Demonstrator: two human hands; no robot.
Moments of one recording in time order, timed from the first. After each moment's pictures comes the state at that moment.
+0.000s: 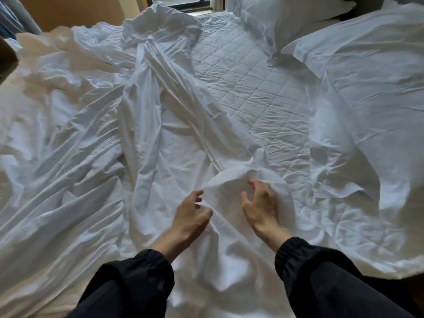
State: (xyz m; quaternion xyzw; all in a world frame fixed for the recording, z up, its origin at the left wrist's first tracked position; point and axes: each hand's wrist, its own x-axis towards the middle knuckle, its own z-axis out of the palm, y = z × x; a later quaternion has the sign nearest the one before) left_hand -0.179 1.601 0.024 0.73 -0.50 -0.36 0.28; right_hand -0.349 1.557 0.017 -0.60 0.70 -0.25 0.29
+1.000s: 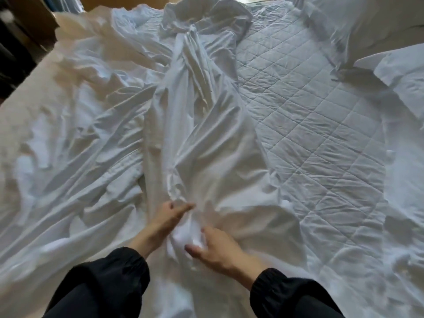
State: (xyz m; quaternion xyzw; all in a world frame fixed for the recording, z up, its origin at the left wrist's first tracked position) left_hand -0.049 1.477 0.027 0.78 -0.24 -0.48 0.31; right_hand -0.204 1.468 -0.009 -0.76 0.44 0.08 0.47
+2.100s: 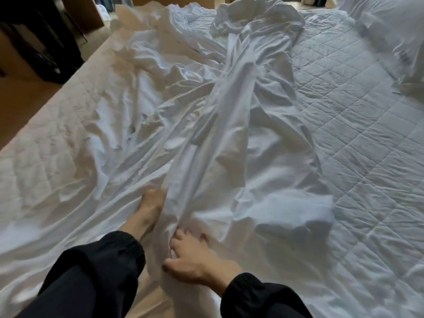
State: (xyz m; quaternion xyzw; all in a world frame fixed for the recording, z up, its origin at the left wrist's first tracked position) left_hand 0.128 1.547 0.040 0.88 -0.17 -0.33 0.29; right_hand -0.015 1.569 0.022 -0.84 0.27 0.13 0.46
